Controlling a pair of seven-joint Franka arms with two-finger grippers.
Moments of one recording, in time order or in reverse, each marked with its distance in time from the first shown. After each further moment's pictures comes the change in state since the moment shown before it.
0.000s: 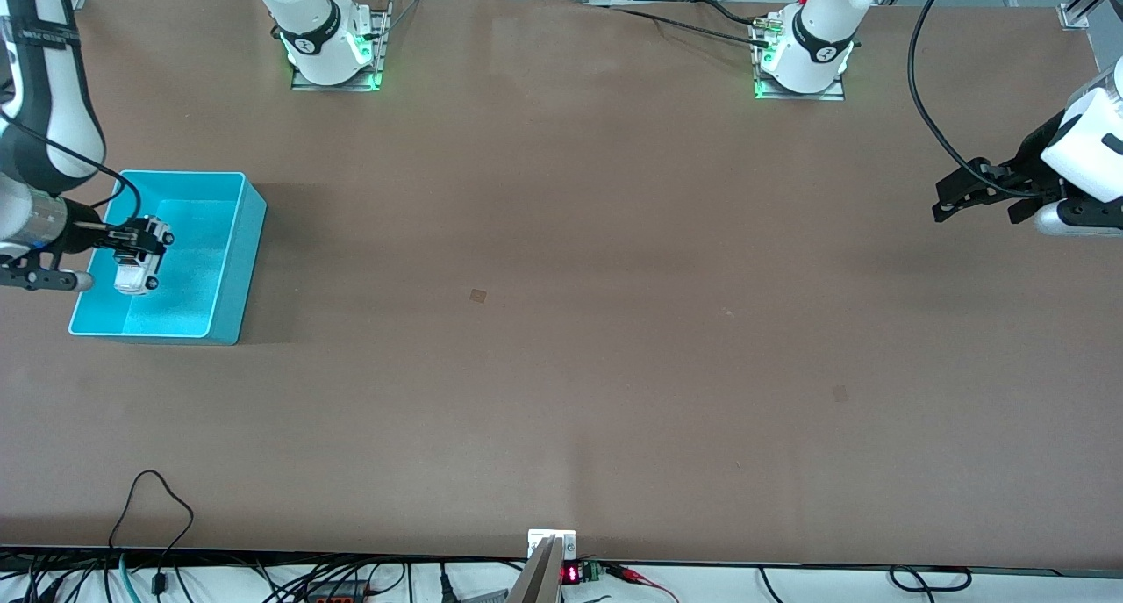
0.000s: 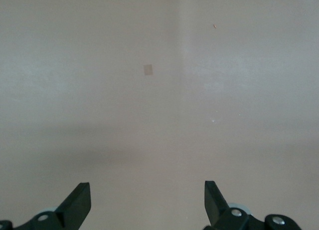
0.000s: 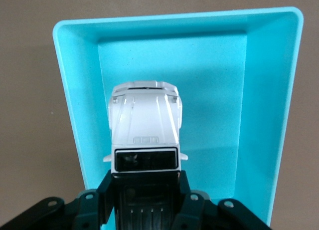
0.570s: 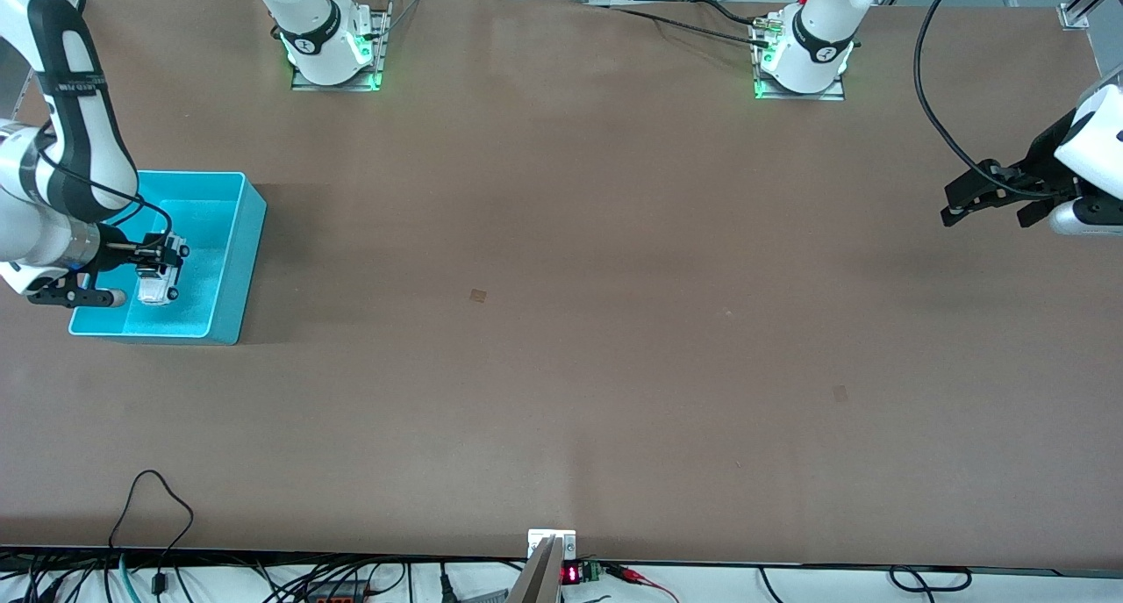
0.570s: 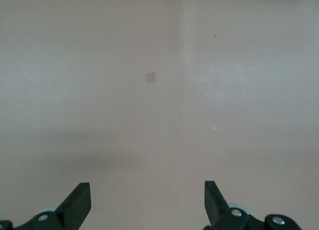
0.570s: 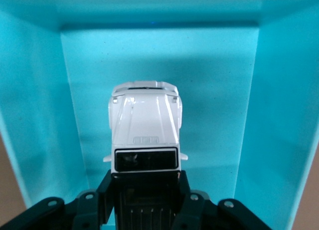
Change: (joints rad) left arm 0.008 -0.009 0.001 -0.004 0.000 0.023 0.000; right arm -0.026 0.126 0.004 -0.002 -0.040 0.098 -0.022
